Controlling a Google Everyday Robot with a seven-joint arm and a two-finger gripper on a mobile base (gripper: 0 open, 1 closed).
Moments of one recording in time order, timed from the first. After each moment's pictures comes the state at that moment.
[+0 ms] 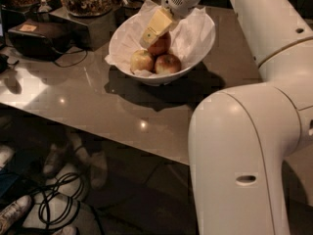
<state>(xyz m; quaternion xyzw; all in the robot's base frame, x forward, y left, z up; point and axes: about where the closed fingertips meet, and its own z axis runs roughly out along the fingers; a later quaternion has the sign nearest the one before) 0.696 -0.020 0.937 -0.48 0.83 0.19 0.18</state>
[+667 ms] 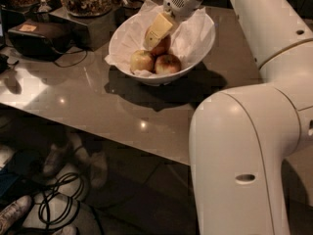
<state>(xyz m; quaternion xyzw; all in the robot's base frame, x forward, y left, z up) 0.699 -0.022 0.931 -0.48 0.84 0.20 0.18</state>
